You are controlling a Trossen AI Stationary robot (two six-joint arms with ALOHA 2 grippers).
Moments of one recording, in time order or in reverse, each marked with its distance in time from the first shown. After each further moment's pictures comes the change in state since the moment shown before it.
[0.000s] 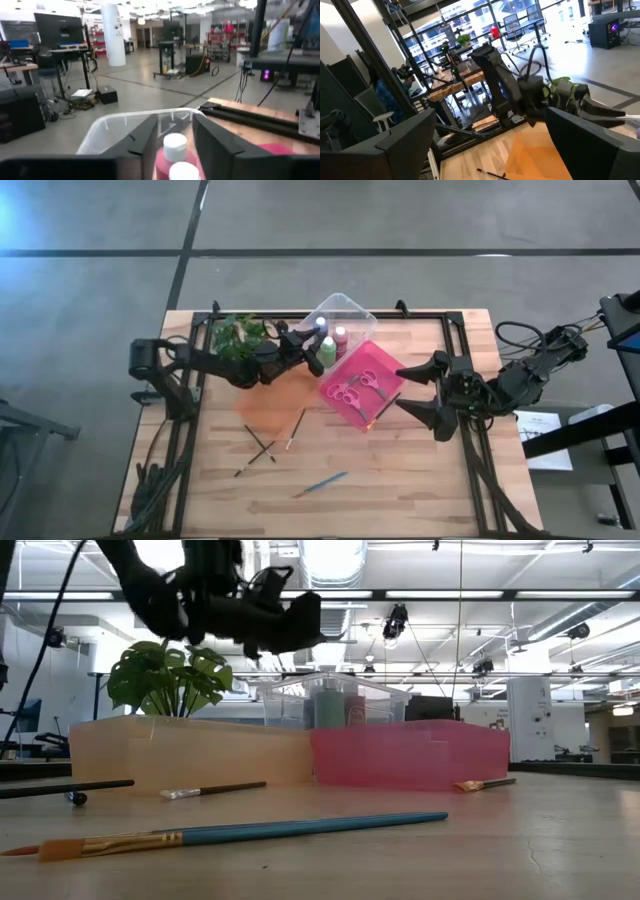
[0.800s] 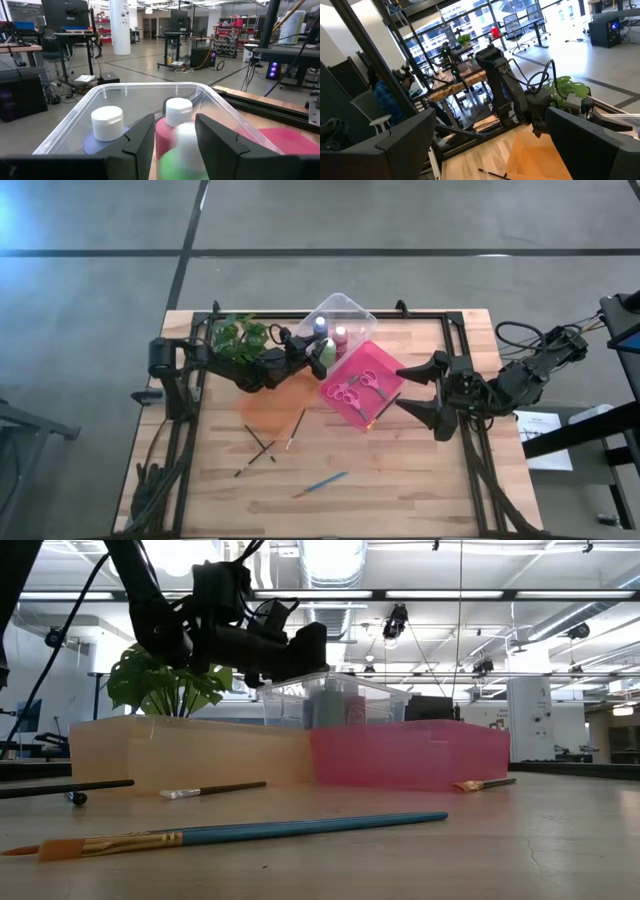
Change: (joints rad) left arm 0.002 0.152 -0.016 0.093 -0.038 -0.100; right arm 0.000 0.001 0.000 0.001 0.000 0.011
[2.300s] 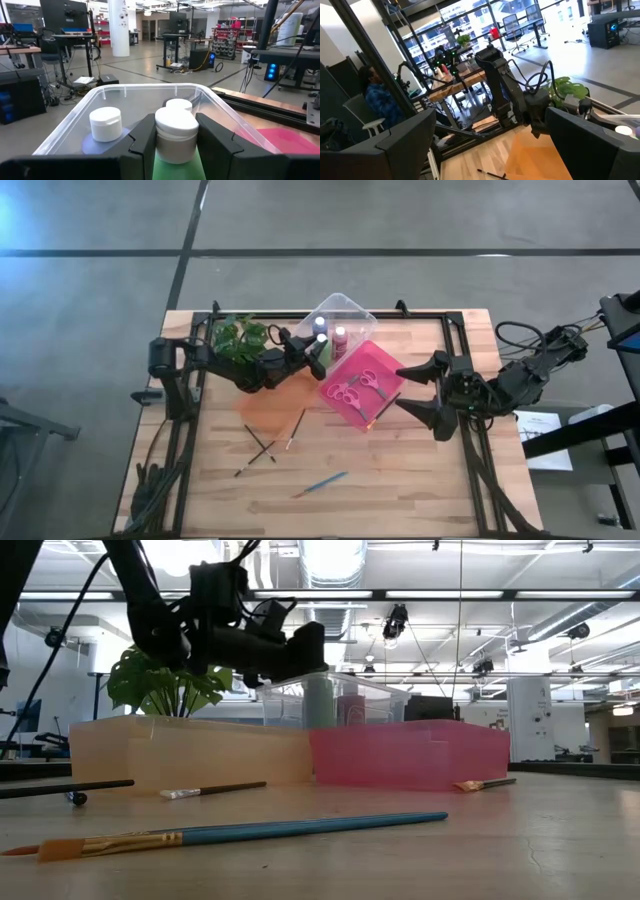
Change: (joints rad) left arm 0.001 -0.003 -0.014 0.027 0.002 0.006; right arm -0.001 0.001 0.000 0.001 0.003 -0.007
